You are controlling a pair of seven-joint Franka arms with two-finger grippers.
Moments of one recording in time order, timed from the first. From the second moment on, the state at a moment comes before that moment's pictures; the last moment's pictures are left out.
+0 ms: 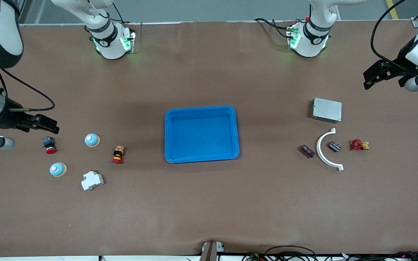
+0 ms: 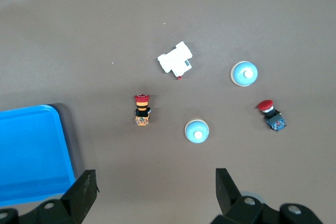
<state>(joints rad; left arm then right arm) -0.04 -0.05 -0.09 -1.55 0.04 1.50 -0.17 -0.04 0.19 0.08 -1.45 0.02 1.63 0.15</state>
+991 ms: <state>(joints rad) -0.04 -0.05 -0.09 -1.55 0.04 1.49 -0.17 -0.08 0.13 0.05 -1.40 0.01 1.48 0.09</state>
